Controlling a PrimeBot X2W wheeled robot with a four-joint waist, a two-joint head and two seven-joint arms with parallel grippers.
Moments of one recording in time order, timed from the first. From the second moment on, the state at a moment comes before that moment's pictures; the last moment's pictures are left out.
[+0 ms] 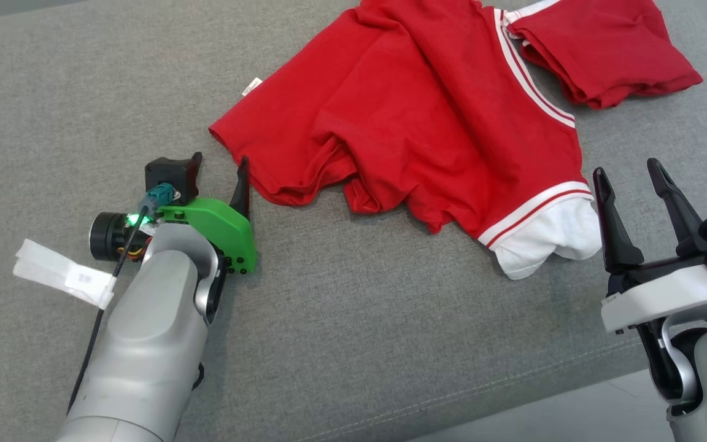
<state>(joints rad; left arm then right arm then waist) -0.76 0.05 -0.34 0.96 -0.33 -0.04 -0.20 -0.16 -0.21 0.00 -0.09 0.23 0.13 -0.05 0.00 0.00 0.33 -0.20</state>
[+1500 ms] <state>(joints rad) -1.27 0.22 -0.58 0.96 -0.21 0.11 -0.26 -0.24 -0.18 0.02 -0.03 0.22 0.13 -0.14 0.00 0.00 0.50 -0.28</state>
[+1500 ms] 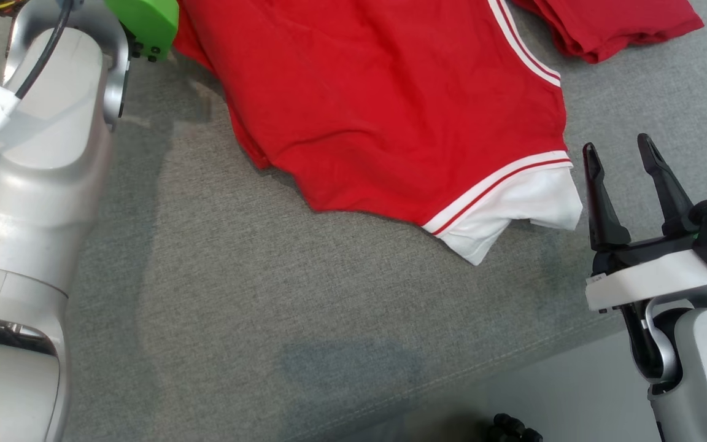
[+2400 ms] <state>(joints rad) -0.73 0.07 -0.51 0.72 -0.32 0.06 -0.26 -0.20 -0.17 0.04 0.01 0.22 0.13 -0.13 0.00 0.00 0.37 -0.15</state>
